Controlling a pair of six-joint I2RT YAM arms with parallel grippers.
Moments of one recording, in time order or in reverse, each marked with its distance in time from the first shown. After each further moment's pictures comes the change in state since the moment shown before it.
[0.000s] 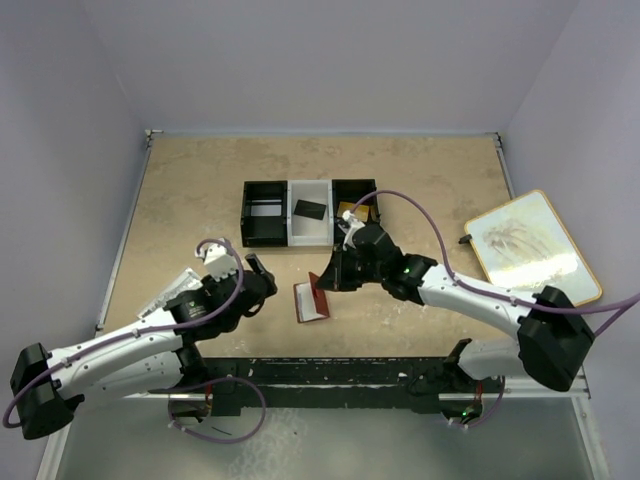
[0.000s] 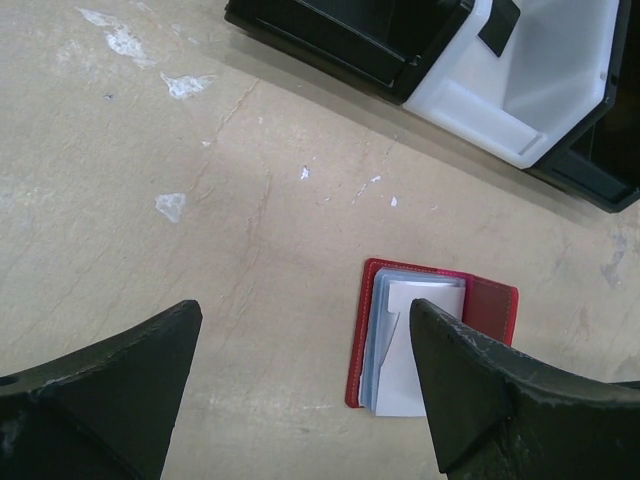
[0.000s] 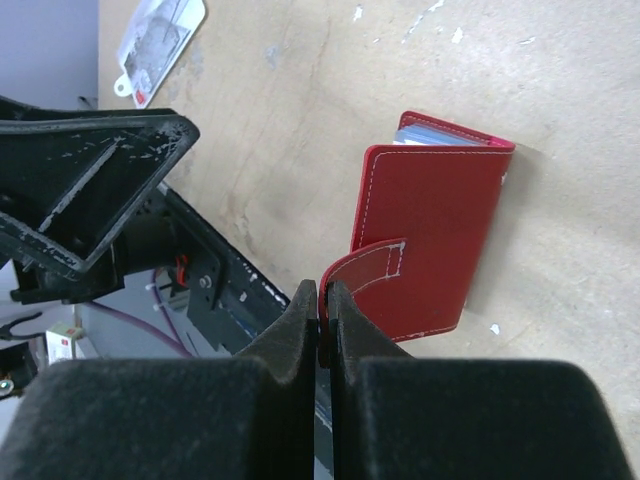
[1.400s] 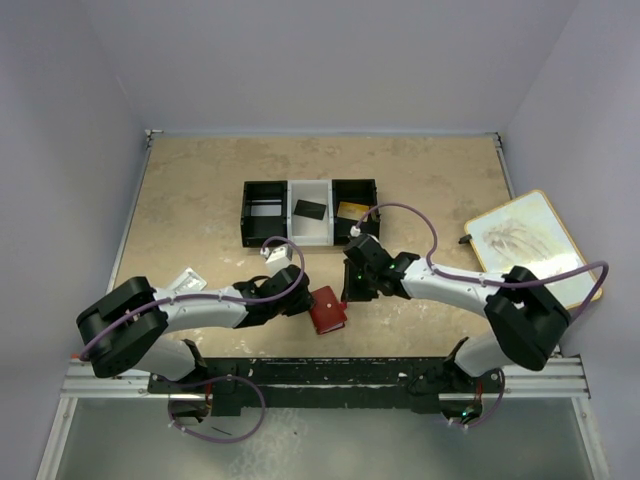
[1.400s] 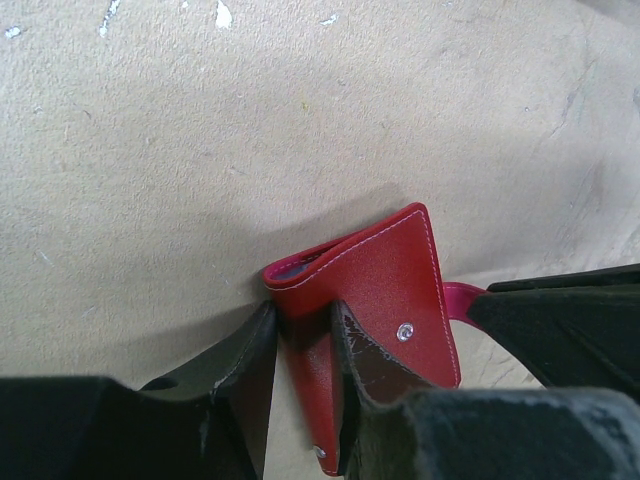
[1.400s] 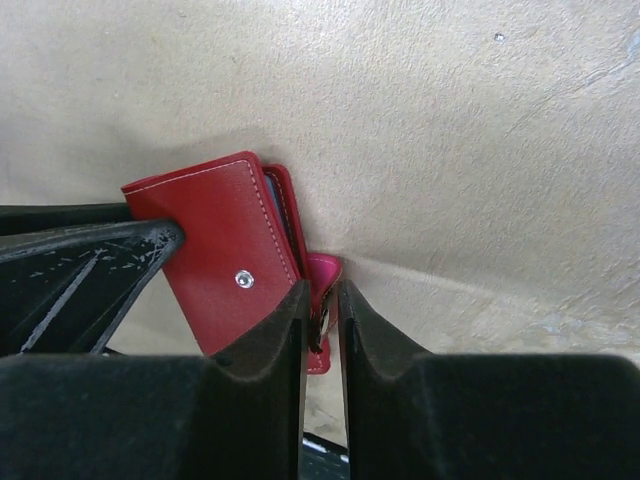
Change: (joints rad) left arm 0.001 0.586 -0.008 0.567 0.422 0.056; right arm -0.022 0.159 0.001 -0.234 0.215 -0.013
